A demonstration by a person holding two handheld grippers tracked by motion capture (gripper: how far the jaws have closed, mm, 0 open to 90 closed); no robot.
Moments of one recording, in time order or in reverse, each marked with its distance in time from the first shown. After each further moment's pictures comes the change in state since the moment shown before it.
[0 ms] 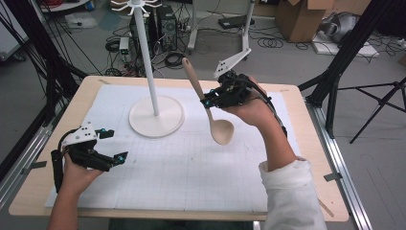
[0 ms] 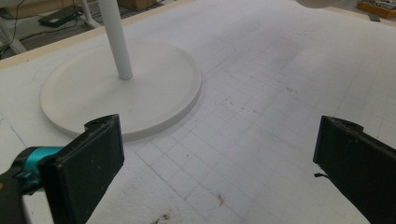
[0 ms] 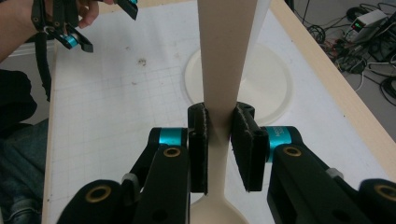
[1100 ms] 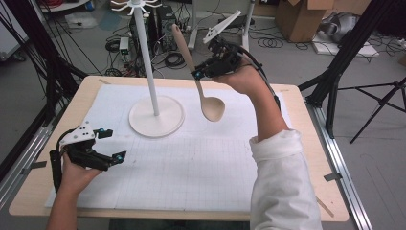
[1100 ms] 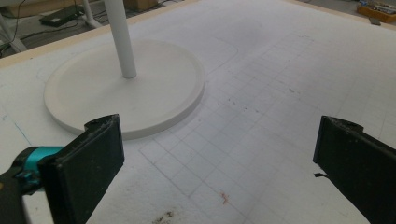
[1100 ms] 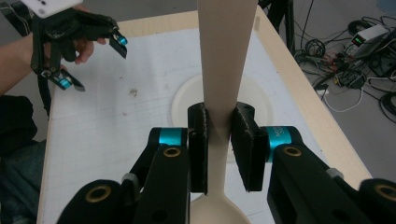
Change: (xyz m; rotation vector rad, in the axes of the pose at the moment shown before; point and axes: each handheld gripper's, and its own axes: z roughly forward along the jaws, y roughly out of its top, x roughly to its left) left arm 0.004 -0.003 -0.002 -0.010 0.001 -0.016; right arm -0.044 0.063 -0.003 -0.008 0.032 -0.007
